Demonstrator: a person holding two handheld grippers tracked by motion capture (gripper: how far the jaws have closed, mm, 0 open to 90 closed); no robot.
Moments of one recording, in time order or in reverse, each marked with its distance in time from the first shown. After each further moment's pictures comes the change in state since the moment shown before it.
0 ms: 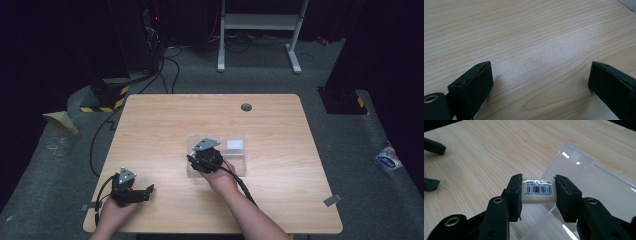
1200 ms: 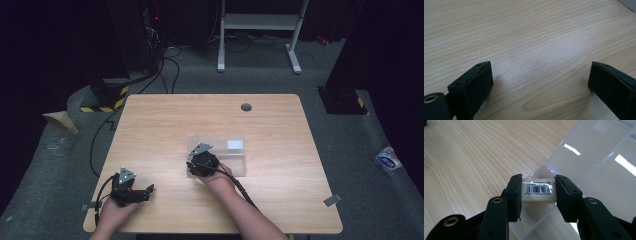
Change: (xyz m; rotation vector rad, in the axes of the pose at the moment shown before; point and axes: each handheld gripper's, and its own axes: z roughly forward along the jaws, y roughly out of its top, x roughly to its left) left arm 0.000 0.000 0.000 0.001 -0.004 -0.005; right arm 0.003 -0.017 0.029 0.104 0.008 -0.041
